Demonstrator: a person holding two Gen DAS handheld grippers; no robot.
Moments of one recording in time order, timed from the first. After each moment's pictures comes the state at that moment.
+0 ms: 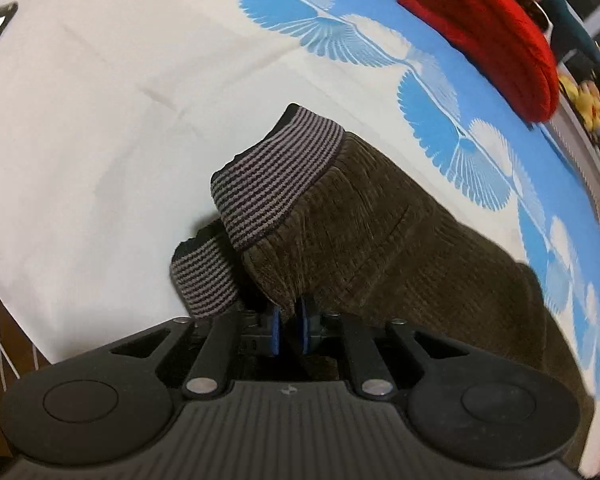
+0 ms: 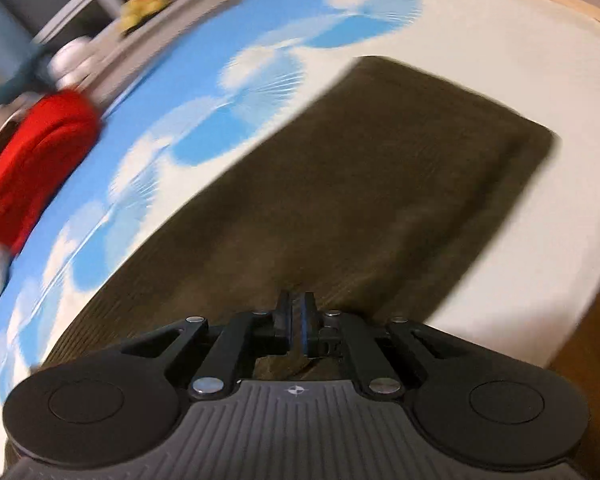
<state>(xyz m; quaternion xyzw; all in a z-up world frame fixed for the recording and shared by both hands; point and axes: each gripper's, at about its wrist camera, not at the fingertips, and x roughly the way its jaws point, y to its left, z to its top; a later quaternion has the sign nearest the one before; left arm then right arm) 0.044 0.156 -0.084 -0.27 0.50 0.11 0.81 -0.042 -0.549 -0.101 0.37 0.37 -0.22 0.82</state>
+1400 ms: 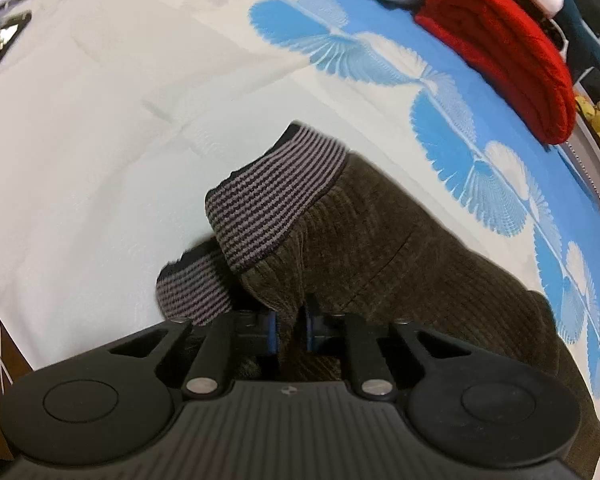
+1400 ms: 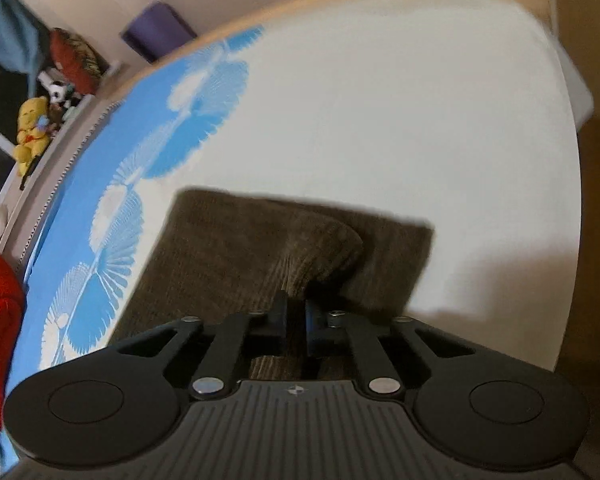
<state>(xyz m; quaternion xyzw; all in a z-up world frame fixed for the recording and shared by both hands) 0.050 0.146 -0.080 -0.26 0.47 0.14 0.83 -0.056 -0.691 -0.141 0.44 0.26 -0.36 0.78</state>
